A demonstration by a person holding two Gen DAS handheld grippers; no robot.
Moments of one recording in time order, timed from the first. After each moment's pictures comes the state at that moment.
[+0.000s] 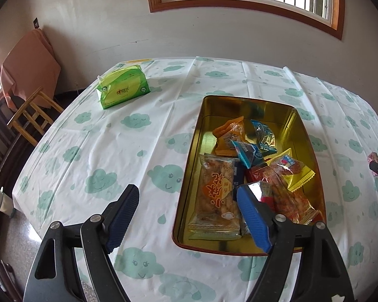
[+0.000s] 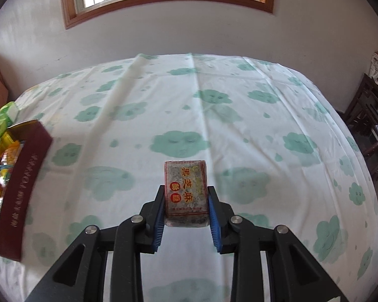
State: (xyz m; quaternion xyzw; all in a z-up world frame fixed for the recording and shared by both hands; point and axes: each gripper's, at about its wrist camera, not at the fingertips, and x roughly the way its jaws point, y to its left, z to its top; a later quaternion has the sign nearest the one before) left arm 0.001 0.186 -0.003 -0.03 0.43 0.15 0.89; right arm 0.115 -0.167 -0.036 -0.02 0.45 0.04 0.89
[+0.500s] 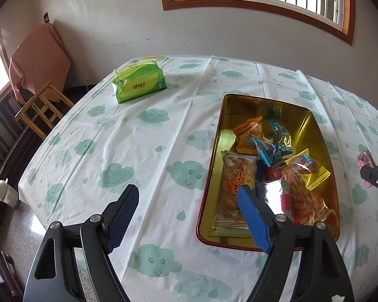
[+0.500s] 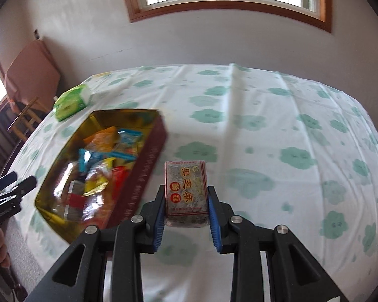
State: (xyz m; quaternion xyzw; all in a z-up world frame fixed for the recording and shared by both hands) left arm -0.008 0.206 -0.006 -0.04 0.43 0.17 0.89; right arm 0.072 -0.032 -0.002 -0.03 0.44 0.19 0.87
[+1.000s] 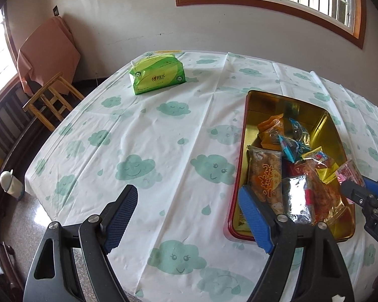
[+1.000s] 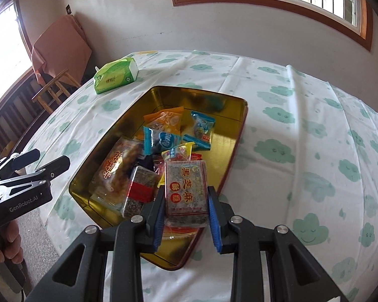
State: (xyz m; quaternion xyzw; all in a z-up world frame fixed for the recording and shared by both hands) left arm -0.021 0.231 -0.011 -0.04 0.44 0.20 0.88; right arm 0.049 0.048 -0.010 -0.07 0.46 0.25 0.85
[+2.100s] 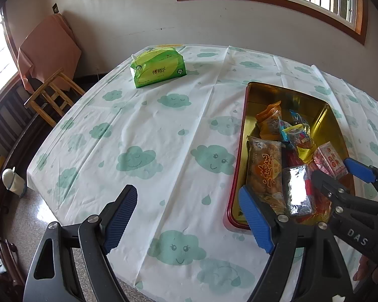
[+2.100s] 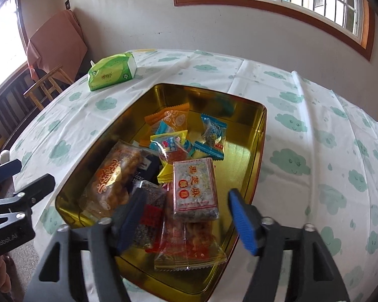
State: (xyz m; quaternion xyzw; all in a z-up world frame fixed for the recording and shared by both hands) left arm -0.025 0.225 -0.013 -0.04 0.45 0.20 0.87; right arm 0.053 0.078 -0.025 -0.09 0.43 0.24 0.86
